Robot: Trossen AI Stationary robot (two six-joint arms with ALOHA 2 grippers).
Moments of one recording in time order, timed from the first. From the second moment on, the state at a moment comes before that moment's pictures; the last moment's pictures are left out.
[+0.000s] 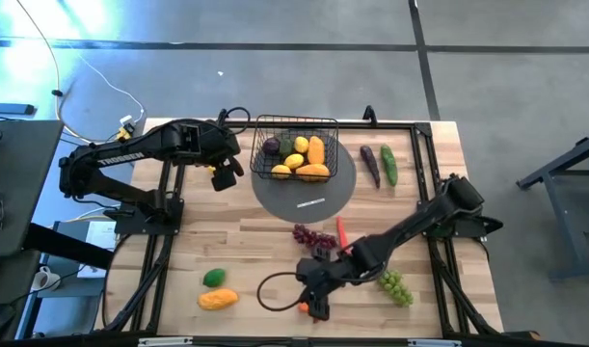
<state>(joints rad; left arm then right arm) 0.35 1.23 1.27 -1.21 -0.36 -0.02 0.52 1.89 1.50 -0.43 0.08 0.66</state>
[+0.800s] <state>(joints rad) 0.35 1.23 1.27 -1.21 -0.36 -0.05 0.55 1.96 1.32 -0.16 0.09 0.62</state>
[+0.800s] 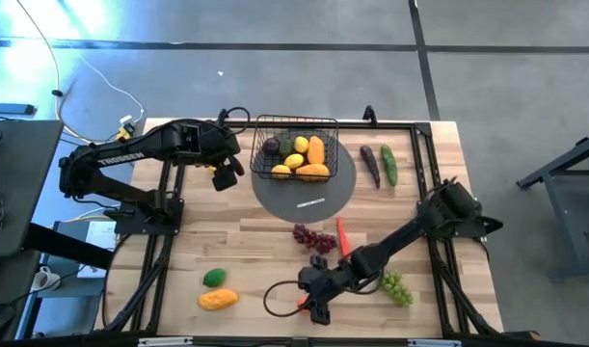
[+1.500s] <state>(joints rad) 0.35 1.23 1.27 -1.21 -0.35 -0.08 0.56 2.05 1.33 -0.13 0.06 0.67</state>
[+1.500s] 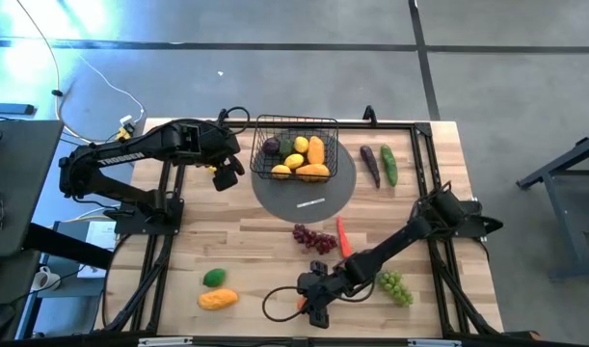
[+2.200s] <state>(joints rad) 0.35 1.23 1.27 -1.21 -0.37 -0.06 0.55 2.09 1.33 -0.14 0.01 0.70</state>
